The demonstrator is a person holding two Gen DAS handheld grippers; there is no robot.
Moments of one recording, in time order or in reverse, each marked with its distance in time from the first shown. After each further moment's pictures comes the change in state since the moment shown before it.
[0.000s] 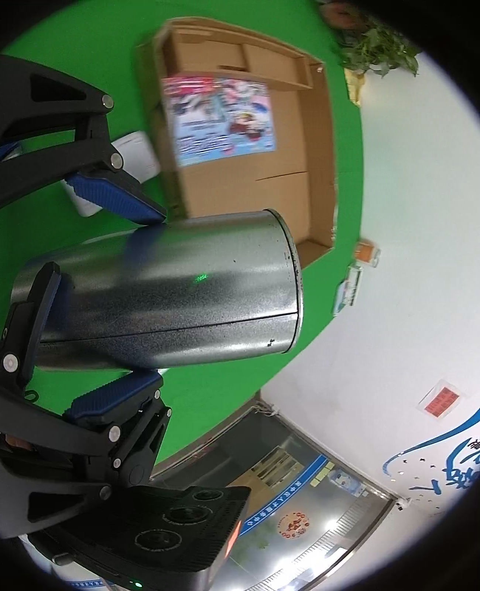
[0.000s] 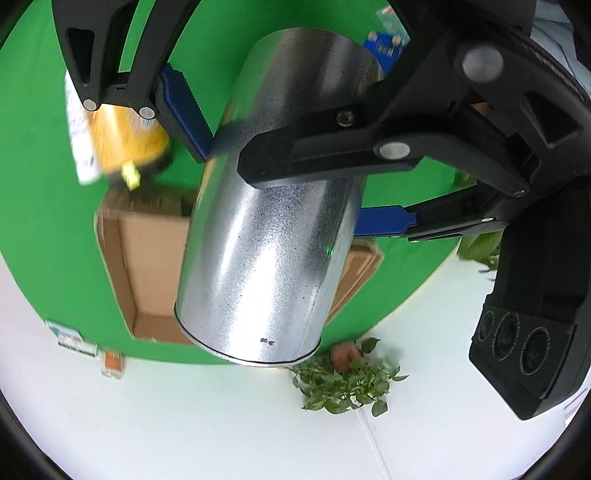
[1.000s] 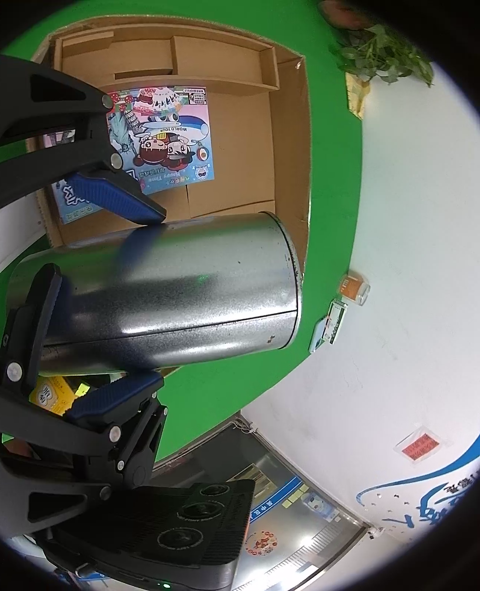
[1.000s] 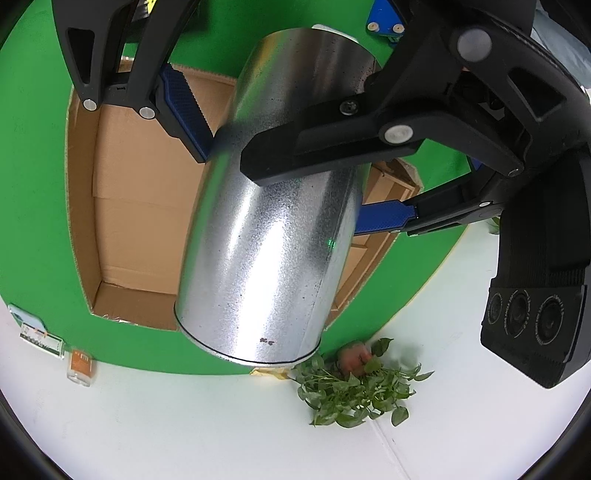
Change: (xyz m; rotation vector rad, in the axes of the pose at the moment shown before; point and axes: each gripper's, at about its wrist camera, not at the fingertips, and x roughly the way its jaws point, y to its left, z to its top) left arm 0.058 0.085 0.092 -0.083 -0.002 0.015; right arm 0.113 -0.057 0.137 0.022 0.108 0.064
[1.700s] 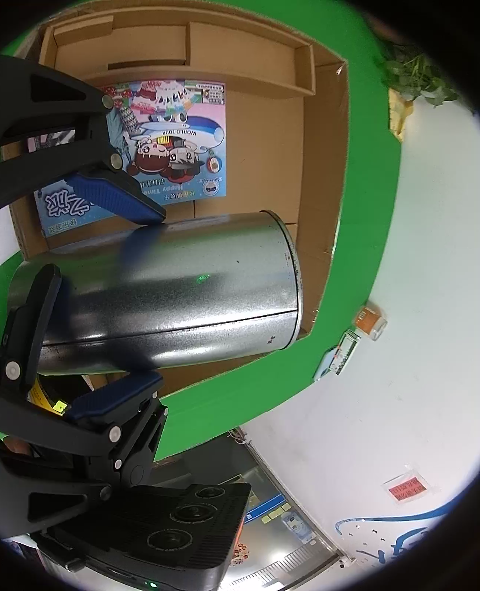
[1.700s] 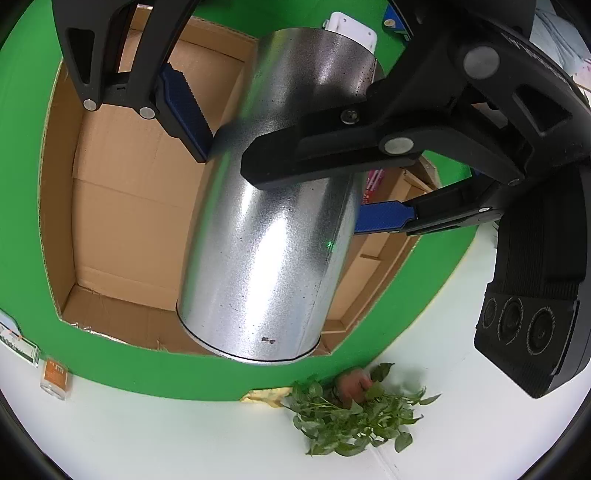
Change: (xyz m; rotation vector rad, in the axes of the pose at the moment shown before) left arm 0.034 0.038 0.015 -0.135 0.079 0.007; right arm 0.054 -0.018 0.026 -0.013 0.120 0.033
